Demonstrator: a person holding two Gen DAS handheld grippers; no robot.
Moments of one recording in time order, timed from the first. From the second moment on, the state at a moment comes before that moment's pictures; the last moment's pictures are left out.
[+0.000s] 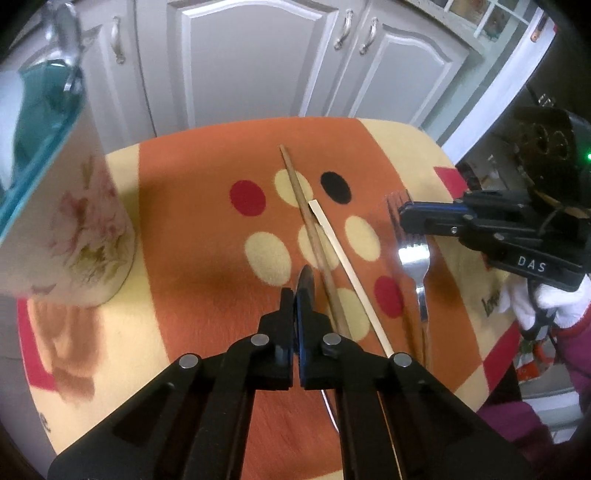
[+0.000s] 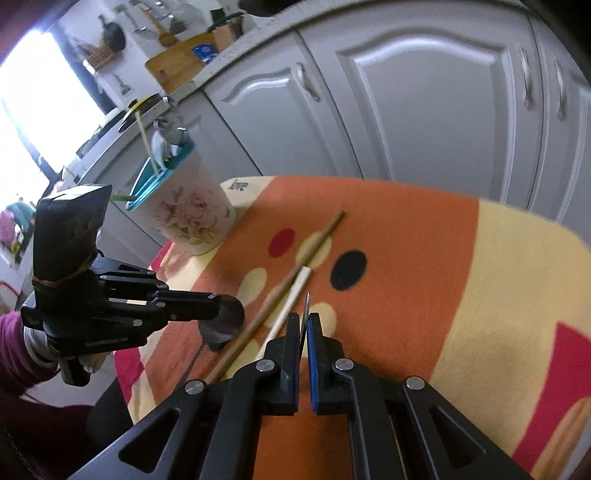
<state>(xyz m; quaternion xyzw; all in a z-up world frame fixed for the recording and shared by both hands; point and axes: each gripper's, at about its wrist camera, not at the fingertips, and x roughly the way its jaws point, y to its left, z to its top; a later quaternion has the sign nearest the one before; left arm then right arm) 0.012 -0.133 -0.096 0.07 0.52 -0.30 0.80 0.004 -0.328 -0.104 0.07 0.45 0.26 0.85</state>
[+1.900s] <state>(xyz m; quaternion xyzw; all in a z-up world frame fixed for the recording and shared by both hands) -0.038 -0.080 0.054 0.01 0.41 -0.31 0.86 -0.023 -0.356 -0.063 0.08 0.44 0.16 0.88</state>
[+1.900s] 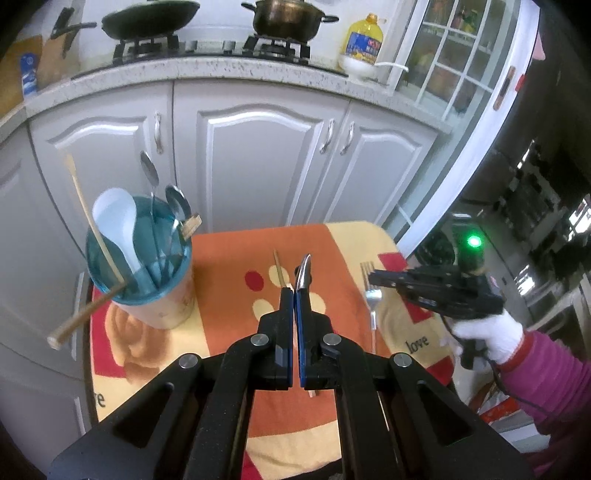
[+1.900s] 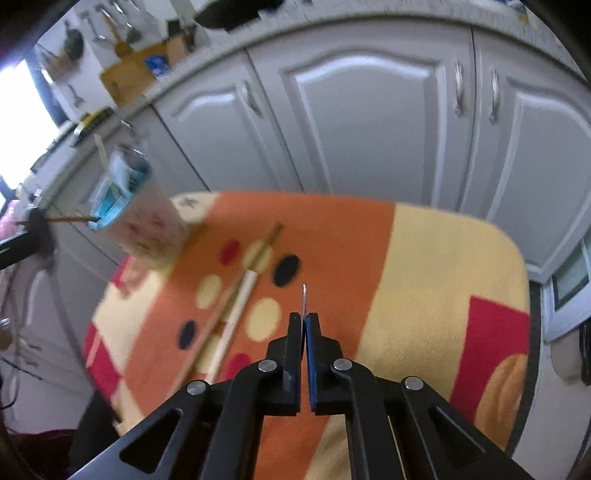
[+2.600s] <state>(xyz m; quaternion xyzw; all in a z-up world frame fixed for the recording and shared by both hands) 0.024 0.006 0.165 0.02 0.31 -0.20 0.93 0.007 -0.264 0.129 0.04 0.24 0.25 0.94</state>
